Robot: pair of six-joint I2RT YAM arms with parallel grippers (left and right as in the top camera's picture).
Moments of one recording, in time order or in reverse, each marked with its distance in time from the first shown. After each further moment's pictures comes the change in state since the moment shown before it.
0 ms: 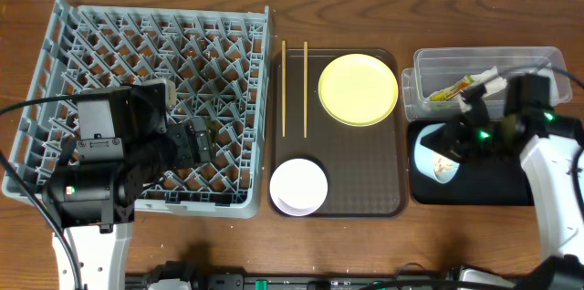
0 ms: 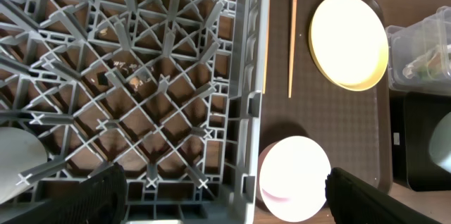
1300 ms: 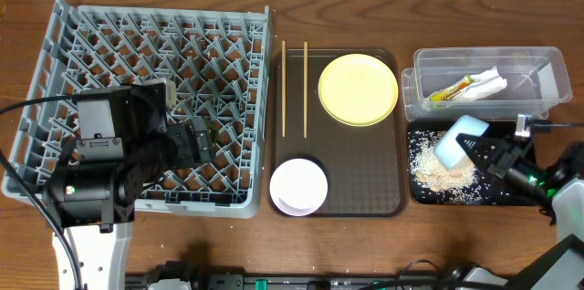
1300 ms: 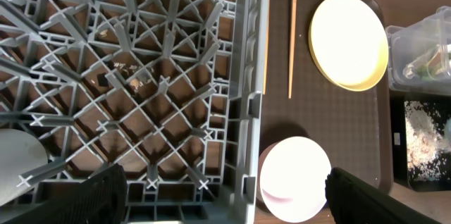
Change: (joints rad) left arm 0.000 0.001 0.000 0.003 0.000 0.004; right arm -0.439 0.000 -0.264 0.188 -0.625 -0.338
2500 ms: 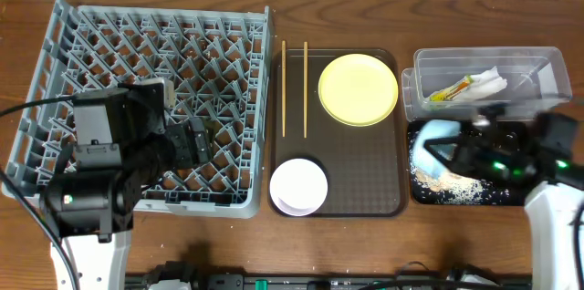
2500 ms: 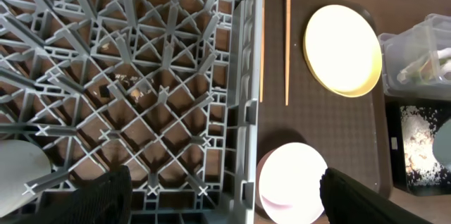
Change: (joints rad) left arm 0.000 -0.031 0.000 0.018 0.001 0.006; right arm 0.419 -0.232 0.103 -0.077 0.429 0.175
